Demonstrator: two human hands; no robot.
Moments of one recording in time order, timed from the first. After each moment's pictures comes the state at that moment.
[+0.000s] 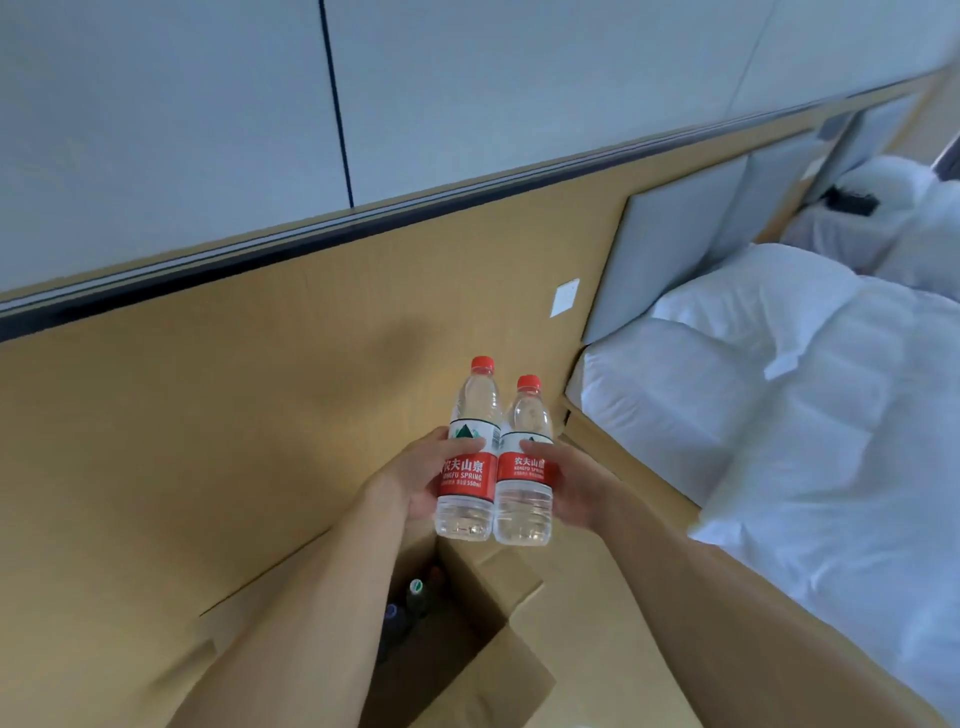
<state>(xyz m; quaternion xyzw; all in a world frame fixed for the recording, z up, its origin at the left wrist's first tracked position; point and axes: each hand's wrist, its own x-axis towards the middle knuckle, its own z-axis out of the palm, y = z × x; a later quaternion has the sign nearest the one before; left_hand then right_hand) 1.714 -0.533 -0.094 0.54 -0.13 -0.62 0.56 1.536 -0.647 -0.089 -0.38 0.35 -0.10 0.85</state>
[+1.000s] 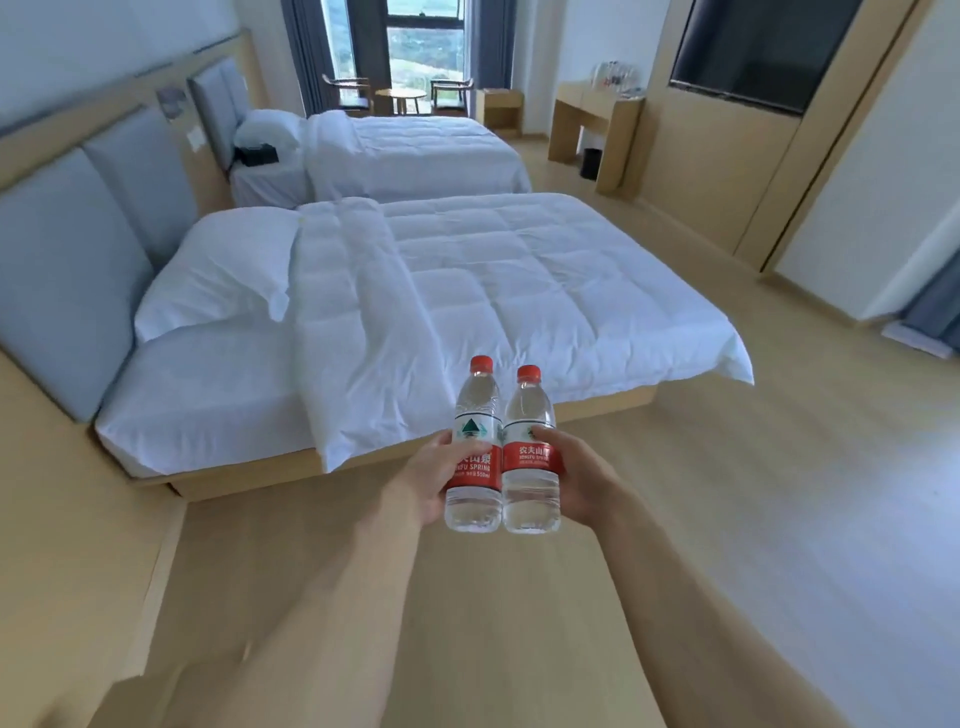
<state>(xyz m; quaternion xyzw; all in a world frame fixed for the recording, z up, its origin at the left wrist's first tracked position) 1.215 -0.565 -0.094 0.37 -0.40 -0.82 0.18 1.042 -0.466 -0.092 -0.11 0.49 -0.59 0.63</state>
